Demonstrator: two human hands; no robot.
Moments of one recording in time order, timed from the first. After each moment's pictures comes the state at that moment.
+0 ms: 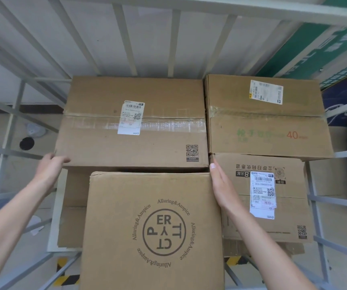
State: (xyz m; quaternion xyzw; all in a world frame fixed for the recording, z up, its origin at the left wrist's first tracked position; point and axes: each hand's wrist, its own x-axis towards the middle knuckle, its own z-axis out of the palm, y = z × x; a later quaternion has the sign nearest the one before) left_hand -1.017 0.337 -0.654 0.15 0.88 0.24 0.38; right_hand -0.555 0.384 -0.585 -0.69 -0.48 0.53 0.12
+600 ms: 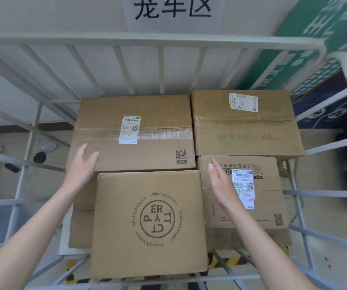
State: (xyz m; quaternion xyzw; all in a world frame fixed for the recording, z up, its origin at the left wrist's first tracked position) left_hand -0.909 0.346 -0.525 0.35 0.84 0.22 0.36; right_hand -0.529 0.368 -0.503 -0.68 -0.46 0.54 0.17
